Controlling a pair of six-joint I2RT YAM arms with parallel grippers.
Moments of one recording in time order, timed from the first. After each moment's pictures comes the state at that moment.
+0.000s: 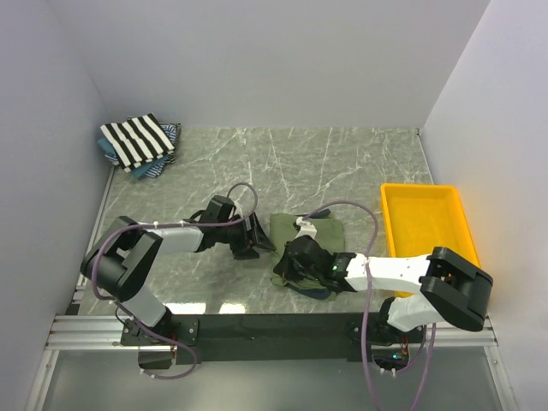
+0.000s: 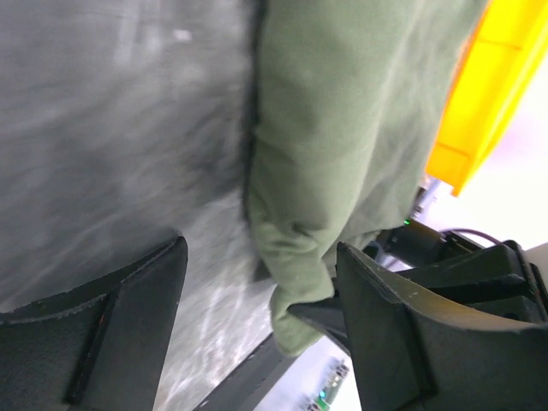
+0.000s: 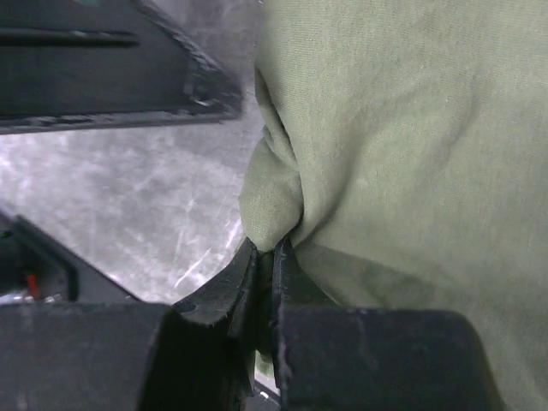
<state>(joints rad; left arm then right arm) -0.54 1.60 0.65 0.10 0.54 -0.90 1.05 1.36 0.54 0.04 0.18 0.95</state>
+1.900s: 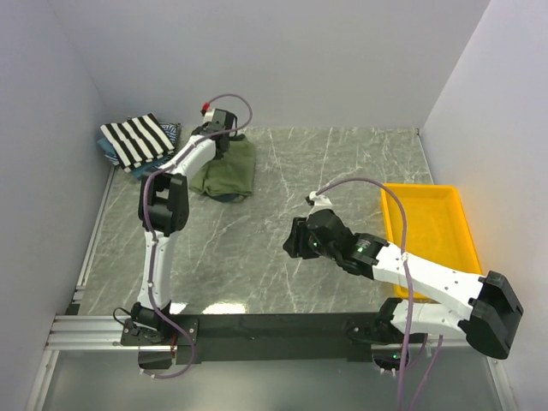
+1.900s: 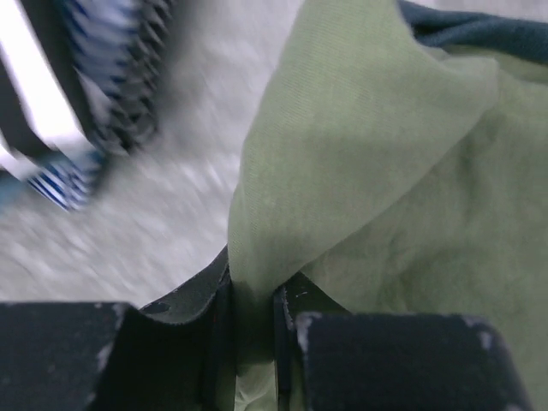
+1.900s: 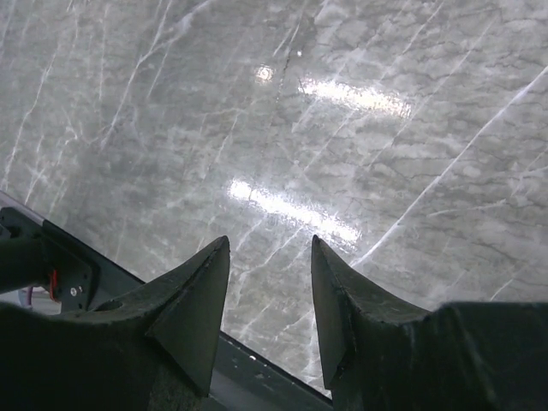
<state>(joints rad) -0.30 2.32 2.00 -0.62 -0.62 -0.30 0.91 1.10 0.72 -0.30 0.15 0.73</state>
